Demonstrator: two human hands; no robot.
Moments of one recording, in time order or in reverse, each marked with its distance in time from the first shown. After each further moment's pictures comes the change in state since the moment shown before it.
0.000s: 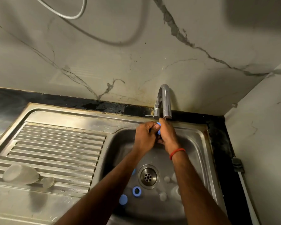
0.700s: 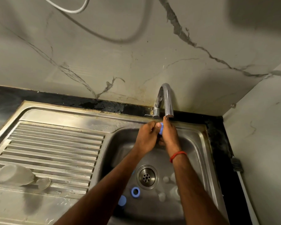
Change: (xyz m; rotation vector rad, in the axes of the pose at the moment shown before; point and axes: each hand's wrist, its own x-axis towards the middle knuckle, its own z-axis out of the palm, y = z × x) left_hand -0.004 0.008 -0.003 -0.061 -0.122 -0.012; right_hand -0.014 0.002 -0.002 0.092 0.059 -0.004
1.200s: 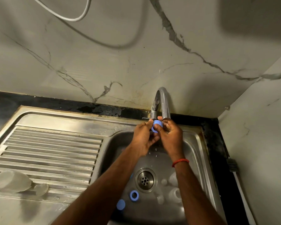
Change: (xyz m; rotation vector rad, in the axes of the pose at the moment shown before) left_hand 0.009 0.026 -0.004 -0.838 0.116 -0.660; right_hand 0.001 0.016 -0.023 -0.171 0.029 -0.667
